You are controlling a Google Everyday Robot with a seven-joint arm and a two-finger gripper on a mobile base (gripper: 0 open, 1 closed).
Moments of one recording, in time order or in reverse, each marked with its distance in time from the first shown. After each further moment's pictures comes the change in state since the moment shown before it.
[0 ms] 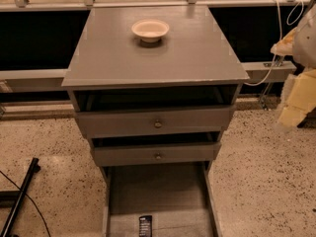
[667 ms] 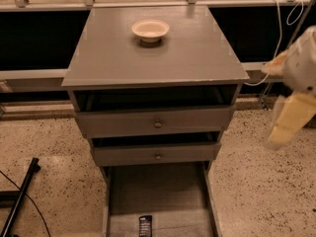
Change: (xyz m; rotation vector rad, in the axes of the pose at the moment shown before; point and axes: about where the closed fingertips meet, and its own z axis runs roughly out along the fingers) arm 0.004 0.013 0.034 -0.032 -0.042 -0.005
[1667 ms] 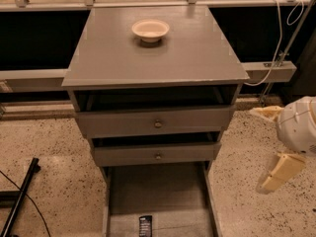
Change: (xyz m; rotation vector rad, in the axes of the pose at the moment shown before) arm 0.032 0.053 0.085 -0.029 -0.199 -0.068
